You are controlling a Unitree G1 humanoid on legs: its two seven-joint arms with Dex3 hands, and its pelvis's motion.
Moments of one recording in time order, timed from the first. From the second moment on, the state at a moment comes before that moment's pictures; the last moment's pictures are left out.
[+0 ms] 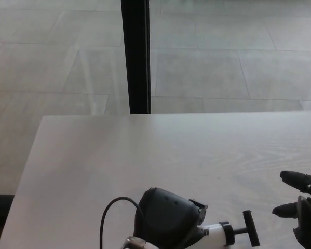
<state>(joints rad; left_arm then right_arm) -0.29 0.25 -0.84 0.10 1.18 0.36 0.11 0.17 -0.05 -0.17 -0.15 0.04 -0.12 0.00</state>
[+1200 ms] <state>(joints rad) -0.09 0.13 -0.92 0.15 1.49 0.62 0.02 0.22 -0.03 -0.13 -0.23 -0.07 -0.17 -0.13</state>
